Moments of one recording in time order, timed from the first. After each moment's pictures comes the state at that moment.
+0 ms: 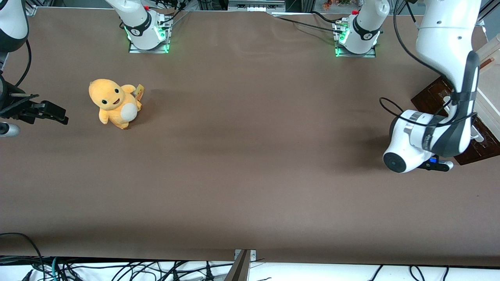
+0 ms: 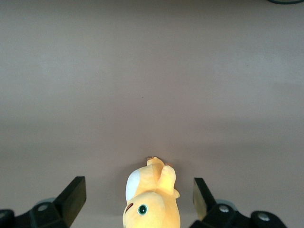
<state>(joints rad) -0.04 0.67 -0.03 -1.62 0.98 1.36 -0.33</state>
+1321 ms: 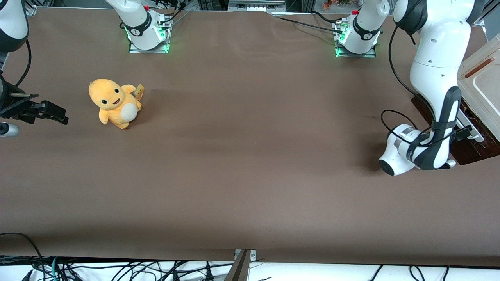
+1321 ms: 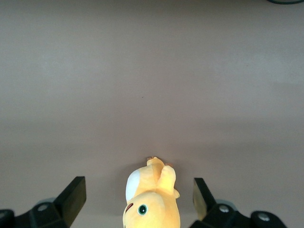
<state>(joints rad) 0.04 0.85 -0.01 -1.61 1.17 1.32 -0.66</state>
